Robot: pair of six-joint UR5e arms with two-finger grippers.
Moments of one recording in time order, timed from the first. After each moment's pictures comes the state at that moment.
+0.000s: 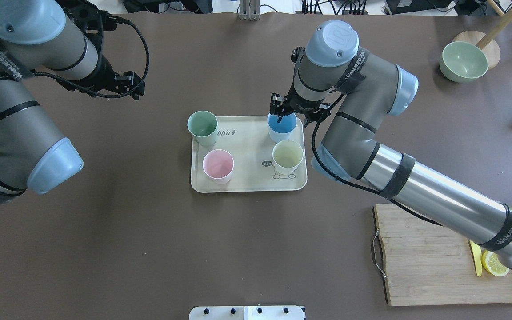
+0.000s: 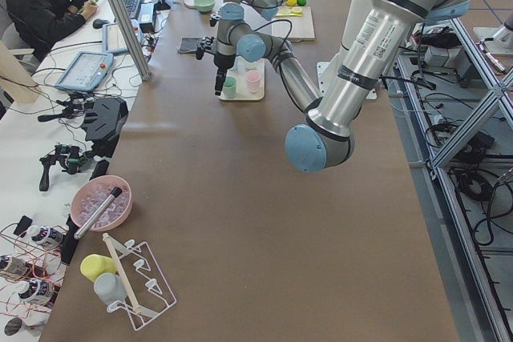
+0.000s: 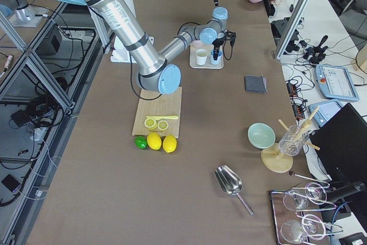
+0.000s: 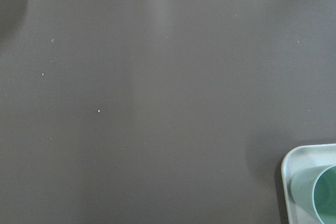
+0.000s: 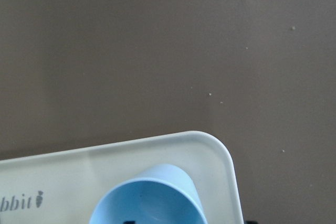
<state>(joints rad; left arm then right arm) -0.85 -2.09 -1.88 -1.45 -1.91 -0.91 0.73 -0.82 1.44 -1.40 2.06 1.23</state>
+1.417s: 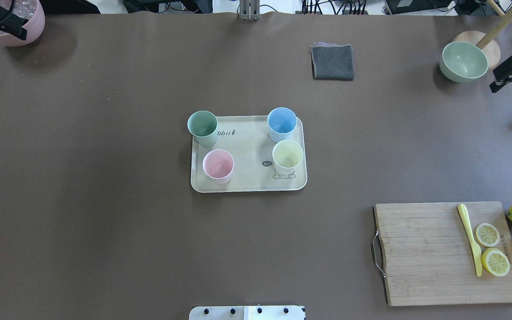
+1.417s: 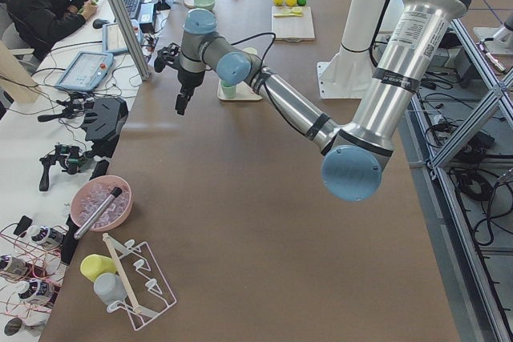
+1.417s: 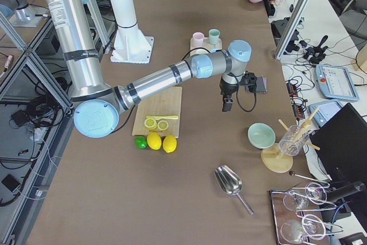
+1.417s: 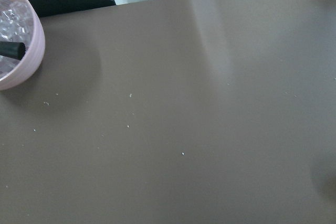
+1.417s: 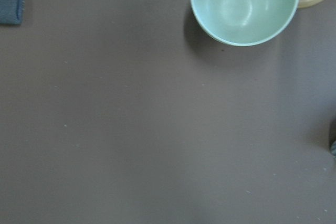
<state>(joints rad) -1.26 -1.90 -1.84 -1.66 -2.13 -0.54 1.34 -1.37 1.76 -1.77 2.33 0.26</state>
